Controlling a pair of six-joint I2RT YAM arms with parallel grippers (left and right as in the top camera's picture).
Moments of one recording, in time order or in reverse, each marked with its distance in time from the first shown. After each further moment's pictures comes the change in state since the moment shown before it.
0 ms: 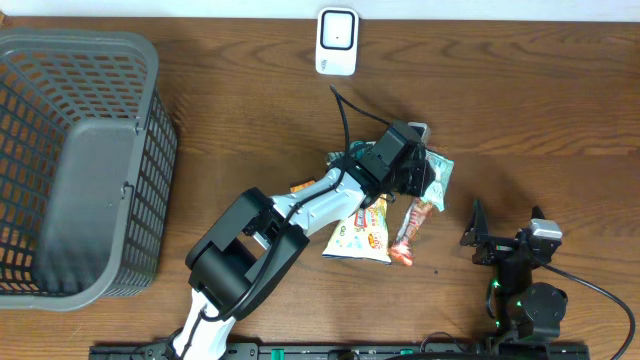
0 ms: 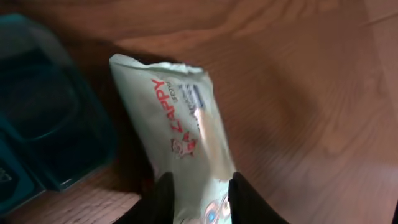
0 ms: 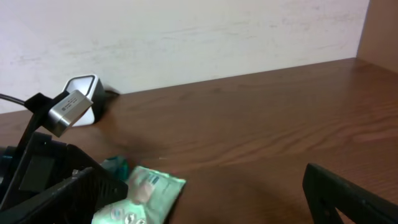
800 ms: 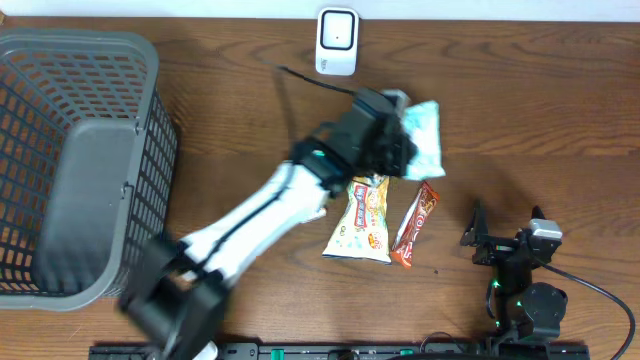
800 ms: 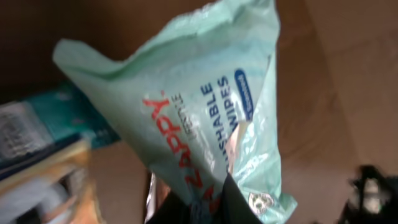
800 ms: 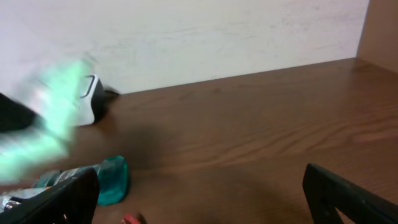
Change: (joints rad) left arm 0.053 -0.270 0.002 -0.223 0.001 0.002; right arm 0.000 0.000 0.000 0.000 0.000 0.000
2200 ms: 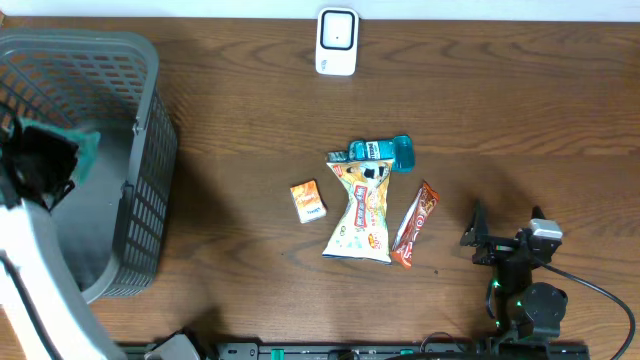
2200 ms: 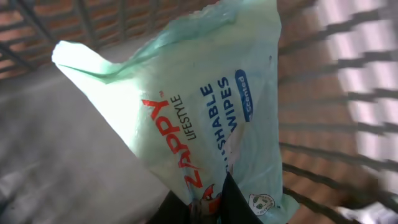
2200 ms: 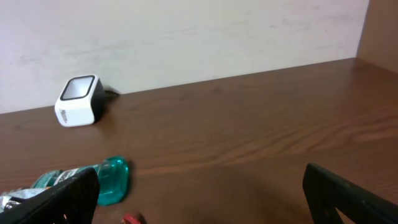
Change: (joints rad) left arm 1.341 -0.491 0.051 -0.752 -0.179 0.022; right arm 0.000 0.000 0.000 0.000 0.000 0.000
